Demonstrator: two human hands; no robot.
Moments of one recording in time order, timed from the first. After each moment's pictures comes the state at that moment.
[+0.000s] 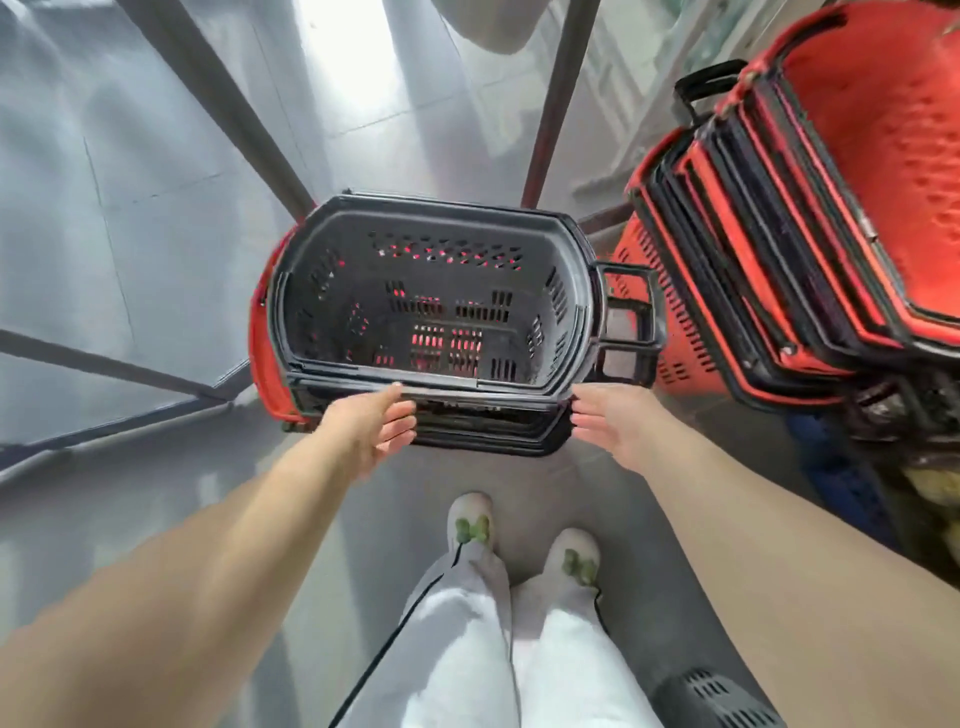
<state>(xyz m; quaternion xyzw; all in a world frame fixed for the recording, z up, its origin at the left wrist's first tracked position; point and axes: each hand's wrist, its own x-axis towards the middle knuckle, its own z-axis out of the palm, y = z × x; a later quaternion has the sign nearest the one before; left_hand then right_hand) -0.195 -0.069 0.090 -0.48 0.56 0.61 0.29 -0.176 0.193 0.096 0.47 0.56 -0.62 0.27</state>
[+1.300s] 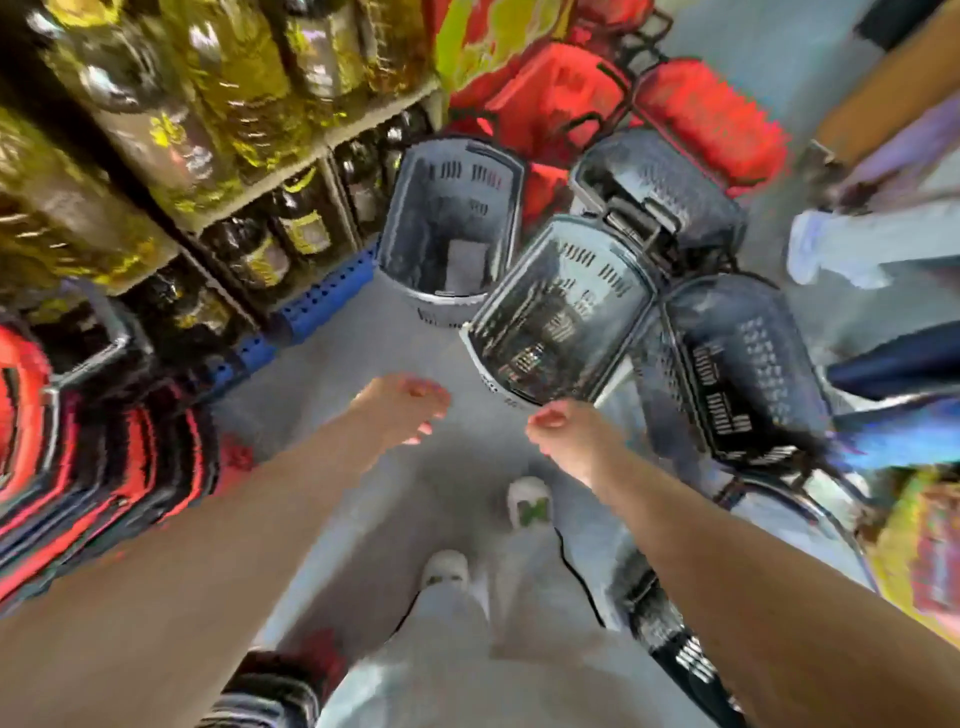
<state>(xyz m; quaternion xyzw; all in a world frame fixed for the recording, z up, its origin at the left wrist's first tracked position) 0.071 0.345 0.201 0.58 0.55 -0.03 0.60 0.243 0.216 0.174 0.82 0.30 -0.45 -0.21</state>
